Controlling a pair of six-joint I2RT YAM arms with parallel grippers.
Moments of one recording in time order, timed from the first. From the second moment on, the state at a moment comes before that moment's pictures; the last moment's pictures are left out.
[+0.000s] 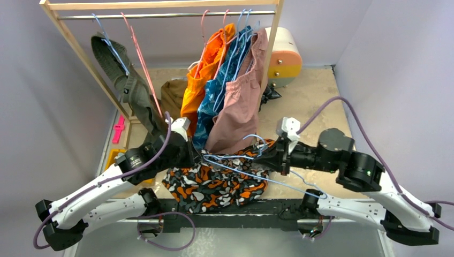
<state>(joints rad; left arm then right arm) -0.93 0.80 0.88 -0.79 -0.16 -0.87 1.07 0.73 1.16 -0.67 -0.21 0.10</state>
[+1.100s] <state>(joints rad) -0.93 0.78 0.98 -0.72 -0.02 -0.88 1.07 0.86 0.95 -0.30 -0.09 0.07</state>
